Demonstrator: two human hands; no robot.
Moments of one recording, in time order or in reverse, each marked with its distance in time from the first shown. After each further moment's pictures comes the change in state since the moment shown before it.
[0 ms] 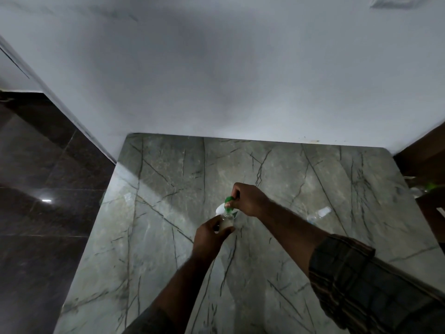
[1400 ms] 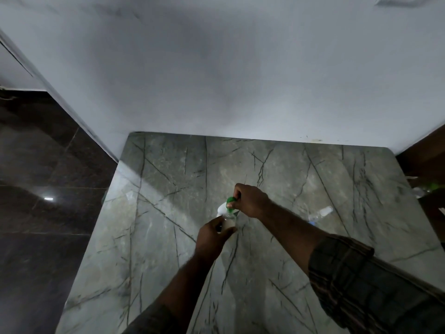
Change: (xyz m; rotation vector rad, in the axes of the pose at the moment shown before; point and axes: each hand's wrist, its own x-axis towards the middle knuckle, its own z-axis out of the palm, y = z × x) left_hand 0.001 -0.004 0.002 0.044 -0.028 -0.006; right_hand 0.002 0.003 0.007 -0.074 0.009 0.002
